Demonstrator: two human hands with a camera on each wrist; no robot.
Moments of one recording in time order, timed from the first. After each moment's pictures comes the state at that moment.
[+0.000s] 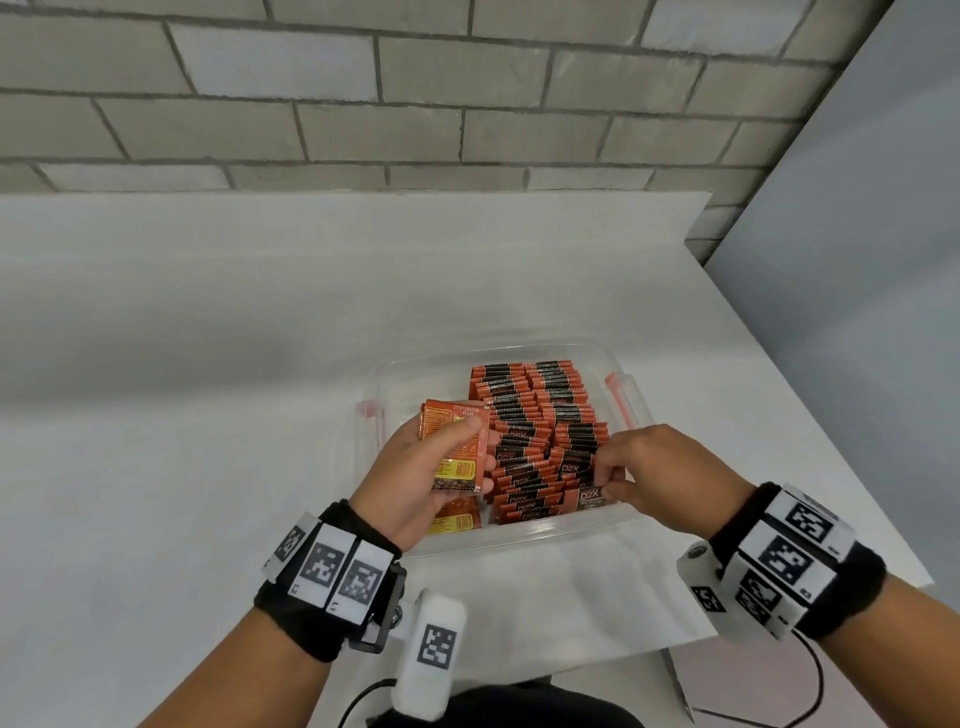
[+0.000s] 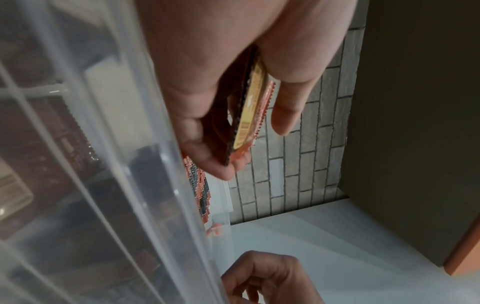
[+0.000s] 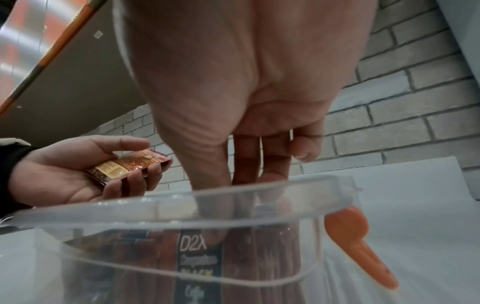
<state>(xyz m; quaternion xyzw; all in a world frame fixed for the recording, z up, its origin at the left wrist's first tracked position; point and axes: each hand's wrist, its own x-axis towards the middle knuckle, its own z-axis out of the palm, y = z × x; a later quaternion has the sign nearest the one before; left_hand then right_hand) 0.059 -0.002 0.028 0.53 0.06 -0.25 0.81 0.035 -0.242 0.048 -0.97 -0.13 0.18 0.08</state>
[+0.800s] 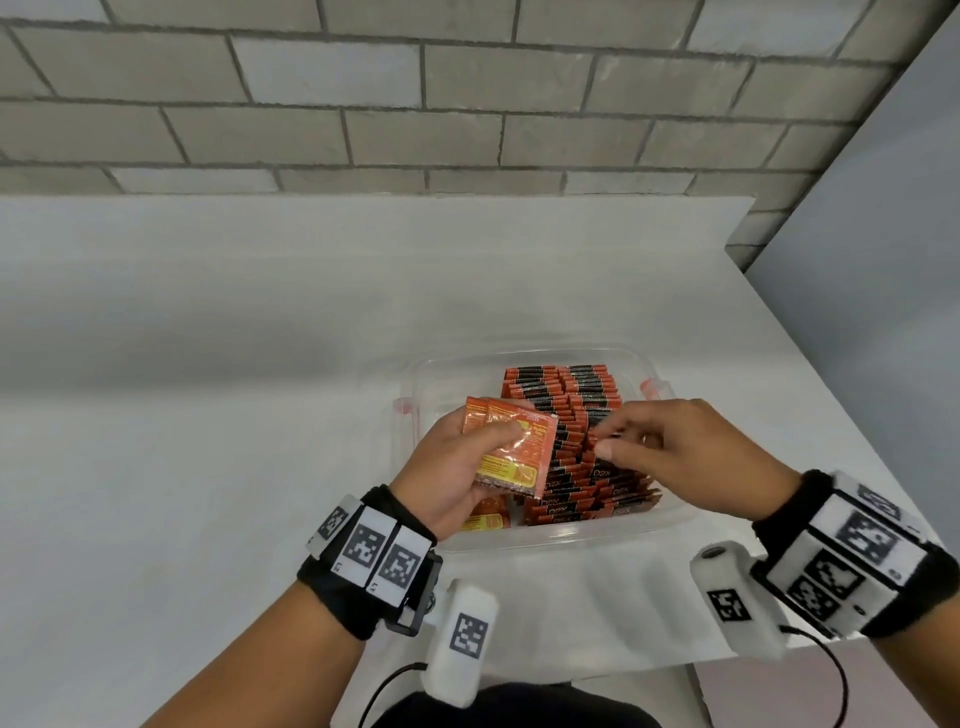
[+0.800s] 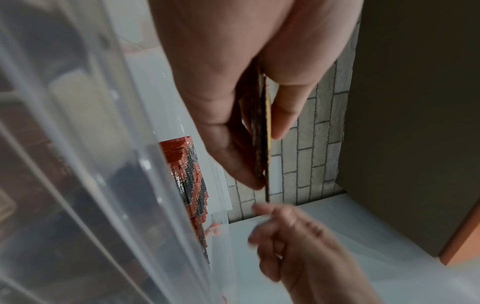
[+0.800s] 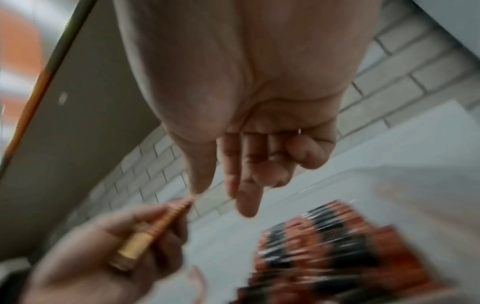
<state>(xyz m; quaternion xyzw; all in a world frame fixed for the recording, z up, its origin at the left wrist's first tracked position) 0.061 -0.002 0.033 0.53 0.06 -0.28 0.80 0.044 -0.224 0.074 -0.94 -0.06 0.13 0.31</state>
